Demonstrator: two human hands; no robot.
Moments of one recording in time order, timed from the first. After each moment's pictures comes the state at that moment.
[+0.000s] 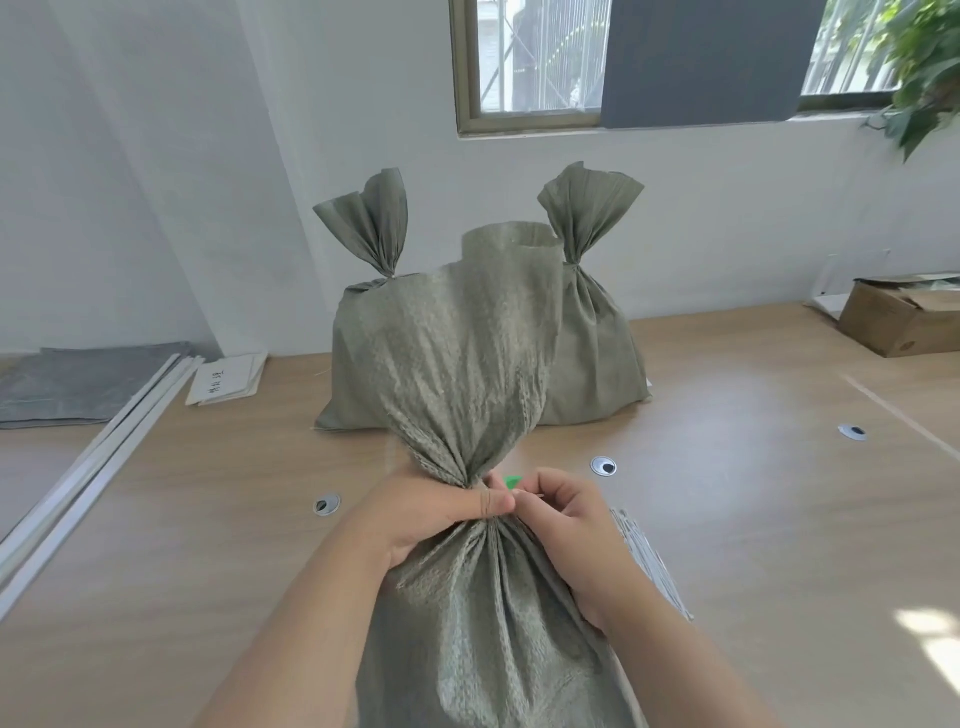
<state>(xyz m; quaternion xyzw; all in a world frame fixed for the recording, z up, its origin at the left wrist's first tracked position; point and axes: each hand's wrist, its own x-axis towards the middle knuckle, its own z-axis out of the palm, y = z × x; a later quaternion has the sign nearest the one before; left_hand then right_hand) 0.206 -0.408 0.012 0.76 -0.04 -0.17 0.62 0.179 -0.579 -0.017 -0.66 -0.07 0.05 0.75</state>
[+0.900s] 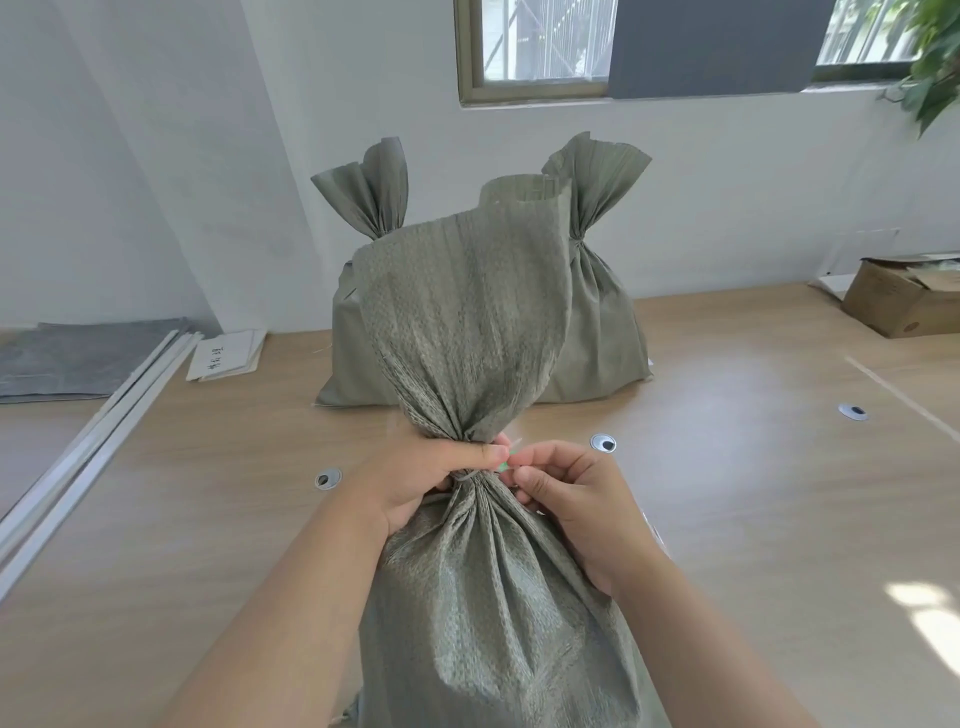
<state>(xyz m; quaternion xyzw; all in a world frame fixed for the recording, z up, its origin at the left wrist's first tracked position) 0.201 -0.408 0.026 0.74 -0.04 -0.17 0.65 0.177 -0.588 -0.015 -0.60 -0.06 0.07 0.79</state>
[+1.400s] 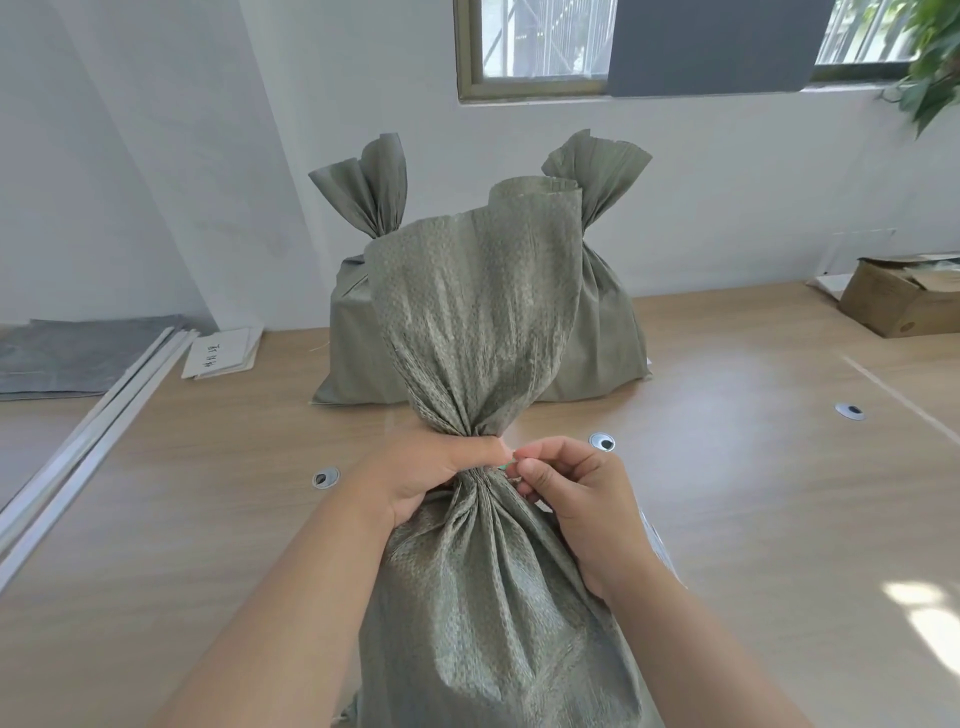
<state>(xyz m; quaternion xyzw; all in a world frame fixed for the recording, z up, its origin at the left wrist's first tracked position) 0.206 -0.411 0.027 0.72 -0.02 -0.16 0.67 0.175 -0.580 -0.014 -0.61 -0.02 -0.01 0.79</state>
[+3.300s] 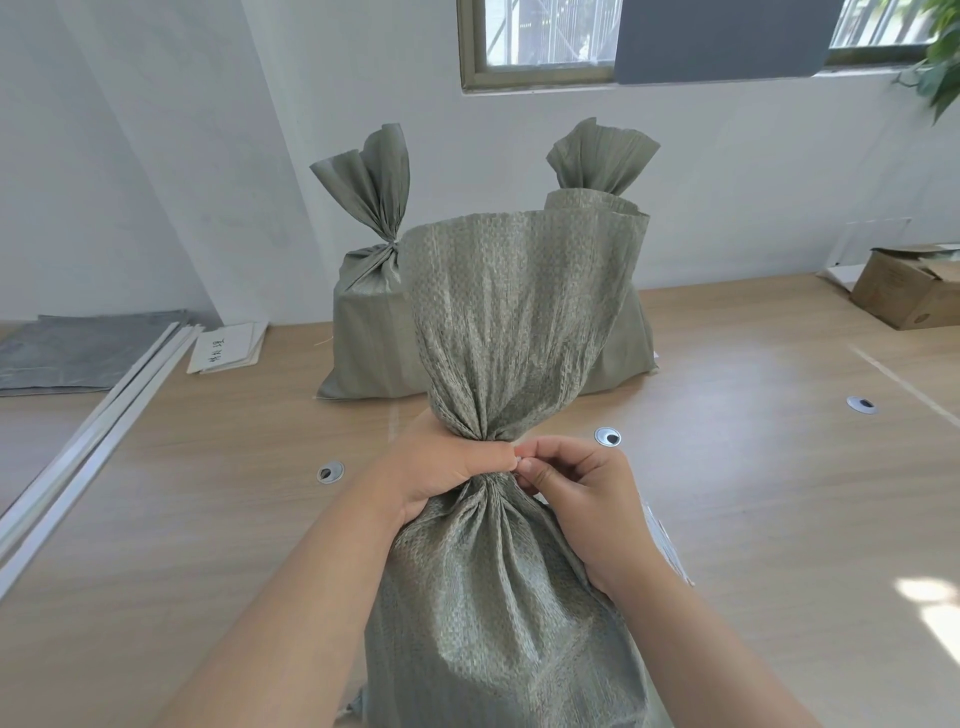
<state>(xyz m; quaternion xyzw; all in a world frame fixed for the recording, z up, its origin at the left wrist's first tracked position) 0.201 -0.422 0.034 0.76 -0.02 -0.11 0.64 0.182 -0.581 -0.027 -0.66 -0.07 -0.04 0.75</state>
